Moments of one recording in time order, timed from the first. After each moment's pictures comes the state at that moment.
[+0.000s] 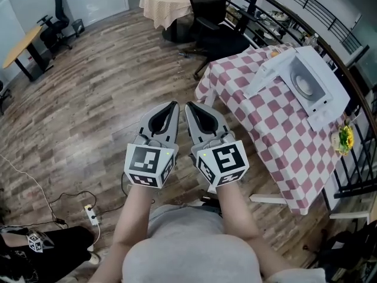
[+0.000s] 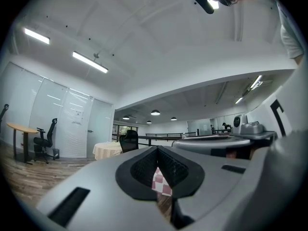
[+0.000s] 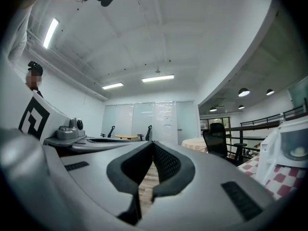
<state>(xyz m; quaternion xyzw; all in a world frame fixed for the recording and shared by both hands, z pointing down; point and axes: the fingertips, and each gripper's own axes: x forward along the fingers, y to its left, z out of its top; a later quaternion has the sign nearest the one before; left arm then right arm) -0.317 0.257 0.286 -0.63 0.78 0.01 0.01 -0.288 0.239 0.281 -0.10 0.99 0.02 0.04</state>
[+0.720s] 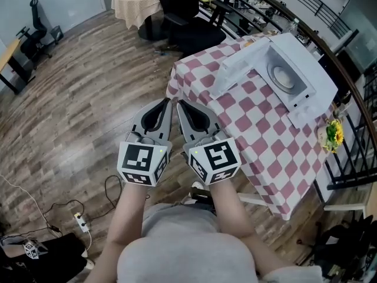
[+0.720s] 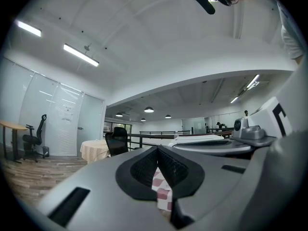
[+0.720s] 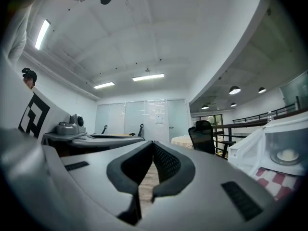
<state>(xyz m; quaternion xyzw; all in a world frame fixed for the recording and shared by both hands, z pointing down) -0.248 0.106 0.292 -0.66 0.75 0.00 0.00 -0.221 0.093 0.294 -0.13 0.99 0.00 0.03</state>
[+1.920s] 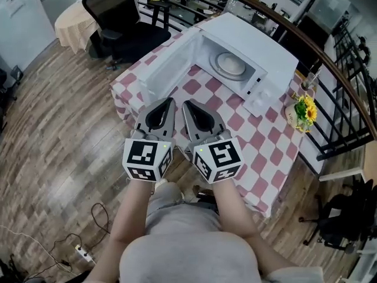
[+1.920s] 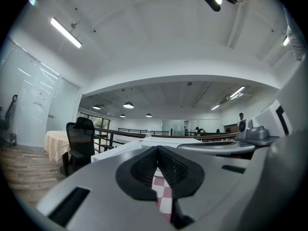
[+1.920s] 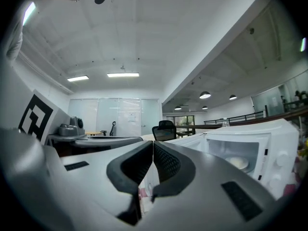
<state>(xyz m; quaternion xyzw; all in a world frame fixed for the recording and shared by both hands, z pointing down) -0.086 -0.103 0.314 -0.75 0.66 0.02 -0.02 -0.046 -0.108 0.315 -0.29 0.96 -0.01 0.01</state>
